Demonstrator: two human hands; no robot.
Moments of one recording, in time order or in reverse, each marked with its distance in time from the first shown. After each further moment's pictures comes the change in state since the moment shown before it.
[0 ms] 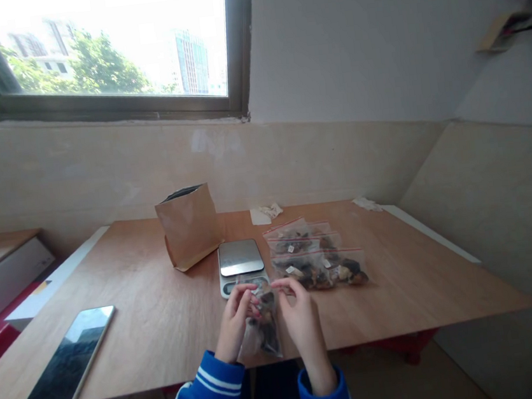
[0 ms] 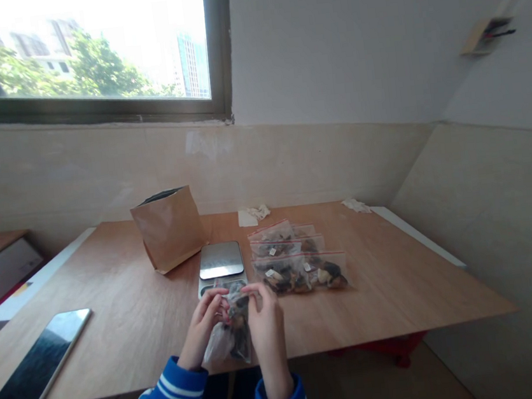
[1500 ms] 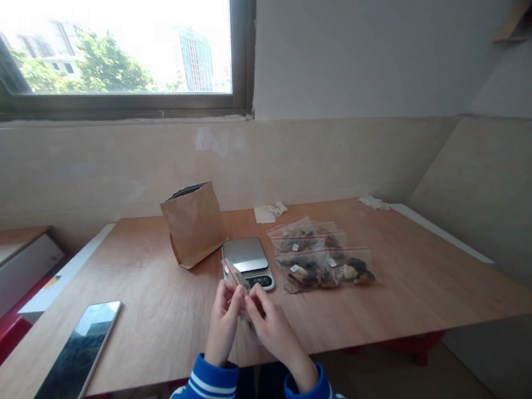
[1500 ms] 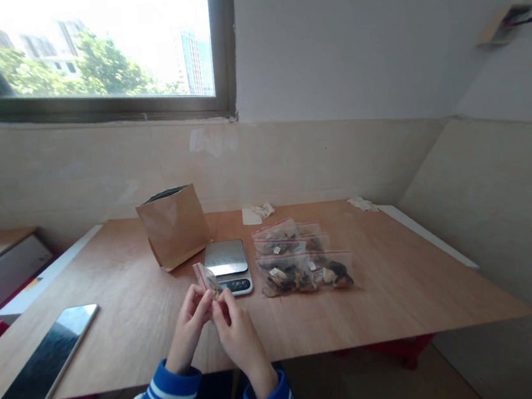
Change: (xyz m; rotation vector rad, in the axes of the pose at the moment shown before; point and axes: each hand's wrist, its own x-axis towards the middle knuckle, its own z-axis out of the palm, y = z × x) left_hand -0.007 0.019 -0.017 -0.040 0.037 0.065; right_hand -0.018 -0.034 0.033 0.257 -0.454 0.040
